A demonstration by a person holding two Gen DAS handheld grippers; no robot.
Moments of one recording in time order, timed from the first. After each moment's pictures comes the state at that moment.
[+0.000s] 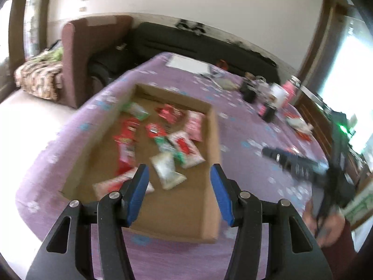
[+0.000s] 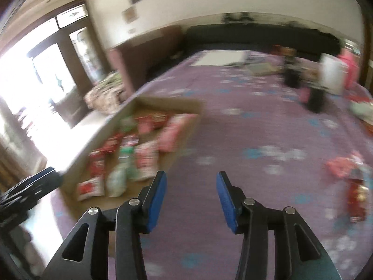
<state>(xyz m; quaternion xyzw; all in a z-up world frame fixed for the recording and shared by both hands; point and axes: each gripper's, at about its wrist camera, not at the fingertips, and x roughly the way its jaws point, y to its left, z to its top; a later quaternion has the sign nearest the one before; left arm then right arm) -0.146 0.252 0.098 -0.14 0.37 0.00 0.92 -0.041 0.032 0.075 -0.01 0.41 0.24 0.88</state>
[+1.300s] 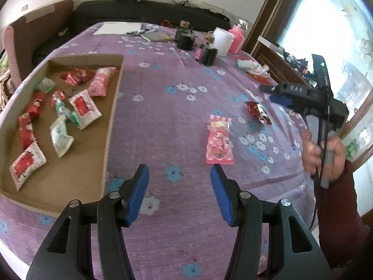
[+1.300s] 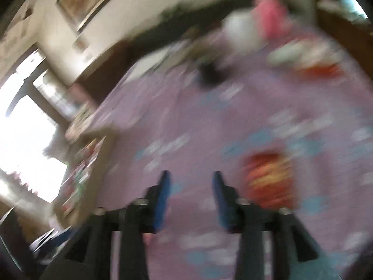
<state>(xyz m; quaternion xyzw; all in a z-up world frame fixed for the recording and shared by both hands) -0.138 0.139 0.069 -0.09 0.45 -0.13 0.88 0.007 -0.158 0.073 0.11 0.44 0.13 0.88</state>
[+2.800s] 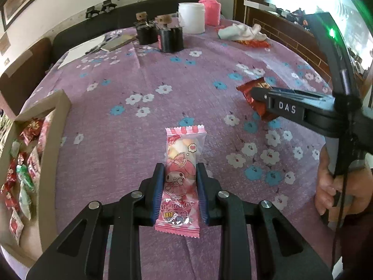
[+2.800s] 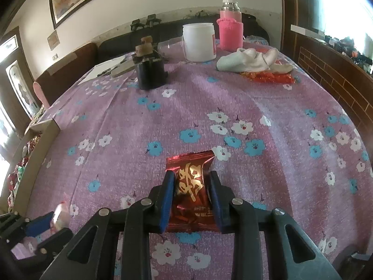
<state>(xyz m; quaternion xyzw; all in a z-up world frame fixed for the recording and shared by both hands) -0.074 0.018 0.046 0.08 0.45 -0.11 0.88 -0.006 -0.174 0.026 0.03 0.41 0.05 0.91</state>
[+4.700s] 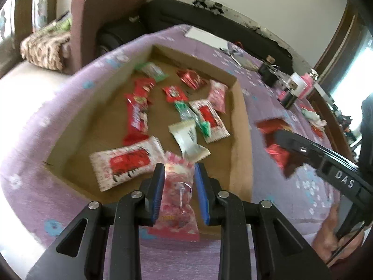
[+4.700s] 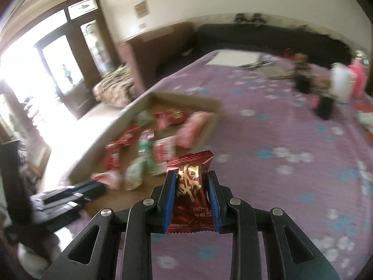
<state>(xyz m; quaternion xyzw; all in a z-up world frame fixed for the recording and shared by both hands) -0.133 0.276 0.045 -0.19 0.43 0.04 0.88 -0.067 0.077 0.085 -0.04 0.41 0.30 0.86</state>
